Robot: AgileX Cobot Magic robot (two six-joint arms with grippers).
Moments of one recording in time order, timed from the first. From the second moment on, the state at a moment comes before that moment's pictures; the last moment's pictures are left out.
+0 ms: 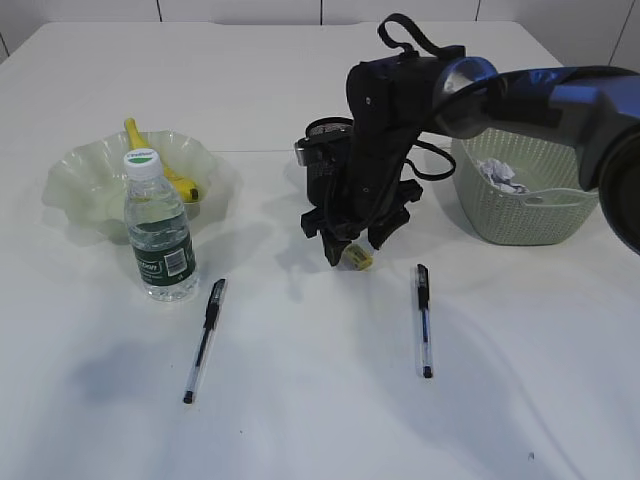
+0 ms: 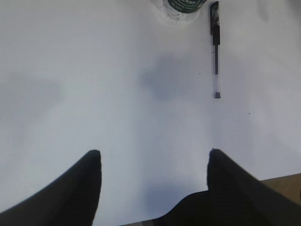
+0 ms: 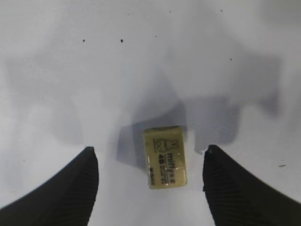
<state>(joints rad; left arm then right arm) -0.07 0.95 -0.87 -0.18 1.06 -0.06 0.43 2.41 -2.04 0.02 1.08 -0.02</state>
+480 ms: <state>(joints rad) -0.07 0.95 -0.87 -0.18 1.06 -0.06 0.40 2.41 -2.04 0.06 1.08 -0.02</state>
